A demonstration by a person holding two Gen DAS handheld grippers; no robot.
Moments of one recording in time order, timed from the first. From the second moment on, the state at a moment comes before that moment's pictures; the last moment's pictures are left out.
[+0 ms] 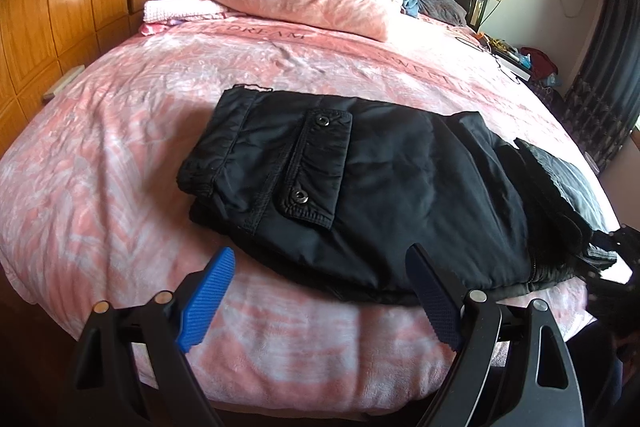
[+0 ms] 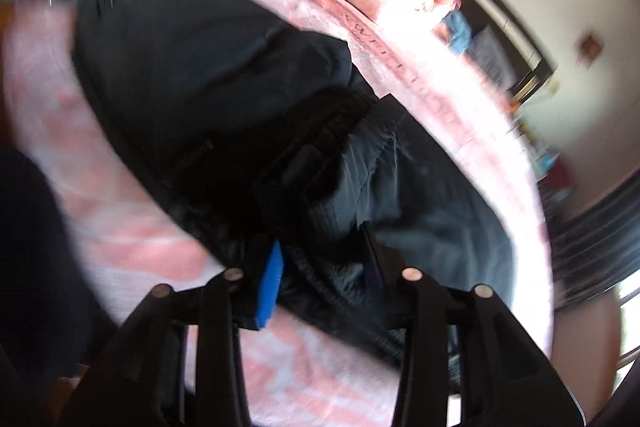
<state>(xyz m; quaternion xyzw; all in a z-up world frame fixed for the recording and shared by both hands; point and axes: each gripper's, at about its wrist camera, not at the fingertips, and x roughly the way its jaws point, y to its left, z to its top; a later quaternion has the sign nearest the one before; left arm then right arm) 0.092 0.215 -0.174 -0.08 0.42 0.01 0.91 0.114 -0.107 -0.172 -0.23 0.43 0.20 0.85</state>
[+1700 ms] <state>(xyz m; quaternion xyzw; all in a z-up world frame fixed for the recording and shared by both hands) 0.121 0.338 -0.269 -0.61 0.35 0.07 0.71 0.389 0.241 -0.205 -0.17 0.65 0.58 0.47</state>
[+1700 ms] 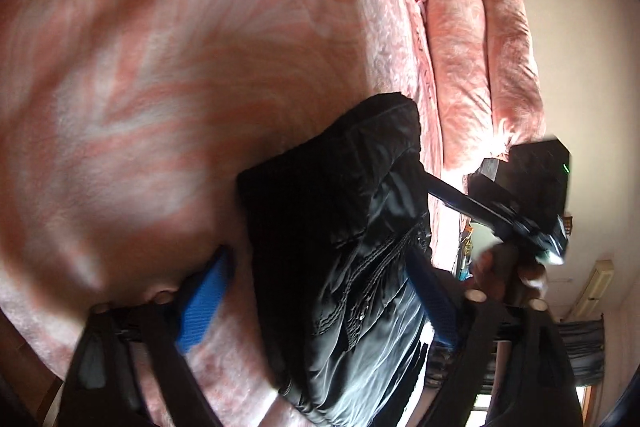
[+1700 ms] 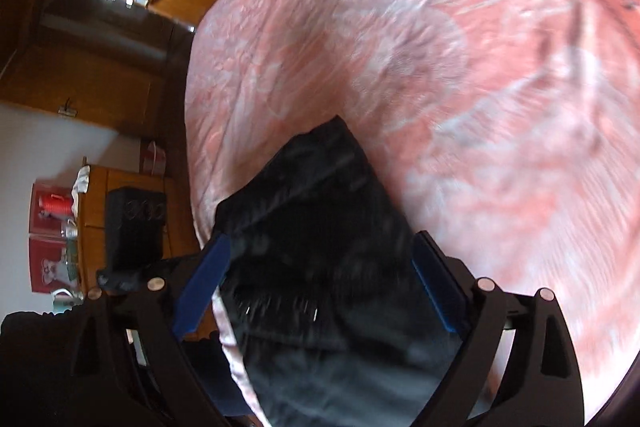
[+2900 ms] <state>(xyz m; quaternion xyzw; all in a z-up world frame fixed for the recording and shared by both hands) 0.116 0.247 -0.090 -0.39 0.30 0.02 0.87 0.365 0.154 -0.040 -0.23 0.56 0.56 0.57</state>
